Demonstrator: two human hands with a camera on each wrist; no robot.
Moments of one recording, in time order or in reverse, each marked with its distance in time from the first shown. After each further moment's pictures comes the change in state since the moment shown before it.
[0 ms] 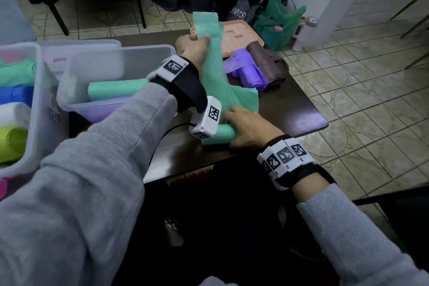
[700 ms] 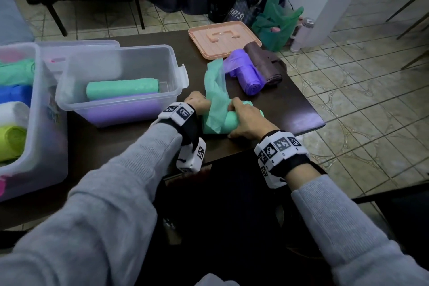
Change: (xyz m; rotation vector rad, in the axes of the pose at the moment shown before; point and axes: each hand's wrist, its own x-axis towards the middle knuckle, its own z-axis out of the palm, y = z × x) left_hand -0.007 -0.089 -0.021 0.731 -0.360 -0.164; right_hand 0.008 0.010 0.003 0.250 0.036 0.250
